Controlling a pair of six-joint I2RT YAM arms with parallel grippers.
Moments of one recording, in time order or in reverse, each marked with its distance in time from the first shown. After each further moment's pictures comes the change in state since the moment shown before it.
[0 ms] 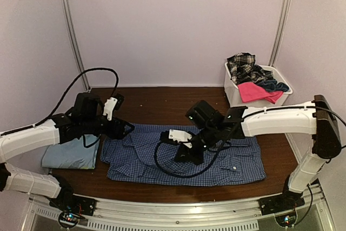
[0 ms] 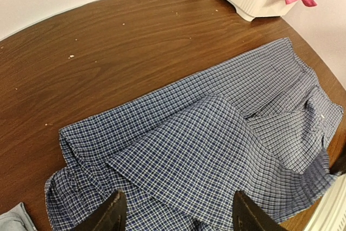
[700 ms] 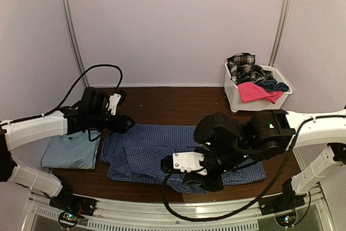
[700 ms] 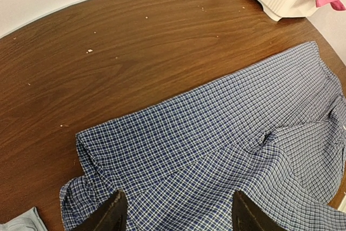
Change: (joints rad) left arm 0.037 0.145 0.097 -0.023 -0.063 0.010; right arm 0.409 -0.264 0.137 -0.368 0.286 0.136
